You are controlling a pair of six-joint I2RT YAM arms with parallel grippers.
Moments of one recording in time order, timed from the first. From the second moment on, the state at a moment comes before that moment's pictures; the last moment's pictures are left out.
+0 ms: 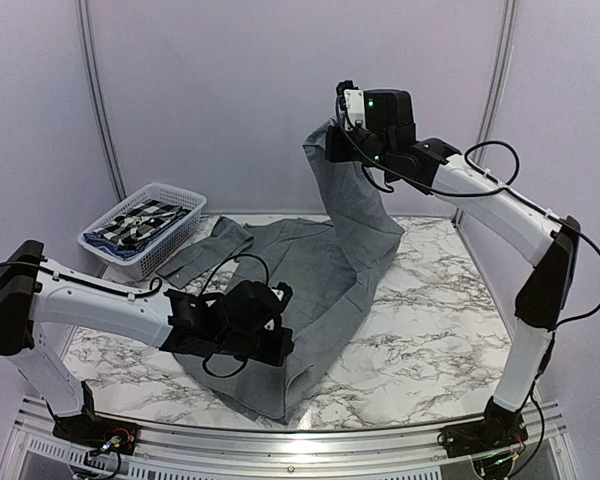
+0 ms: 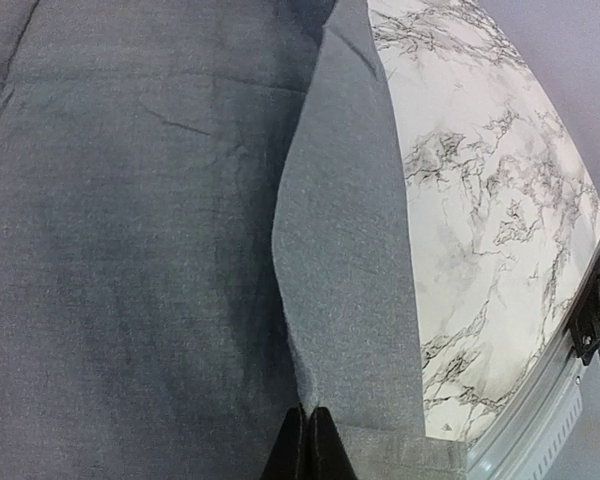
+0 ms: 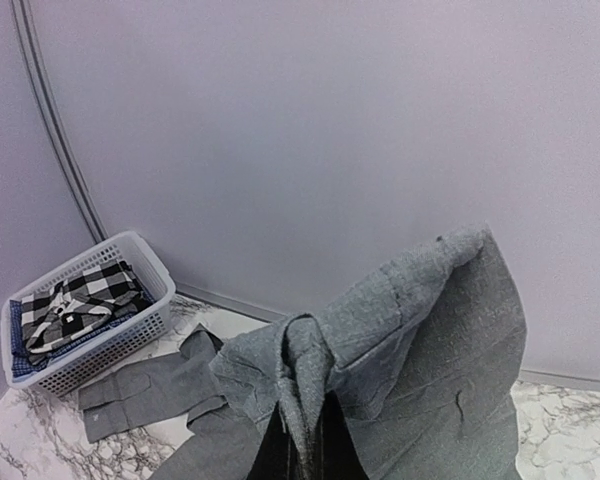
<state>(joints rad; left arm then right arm) -1.17 1.66 1.00 -0.15 -0.14 -0.70 0.69 1.84 1.95 -0.31 0.24 0.15</state>
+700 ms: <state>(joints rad) -1.18 1.63 0.89 -0.04 -0.08 -0.75 0.69 1.89 1.95 -0.23 0.12 0.13</state>
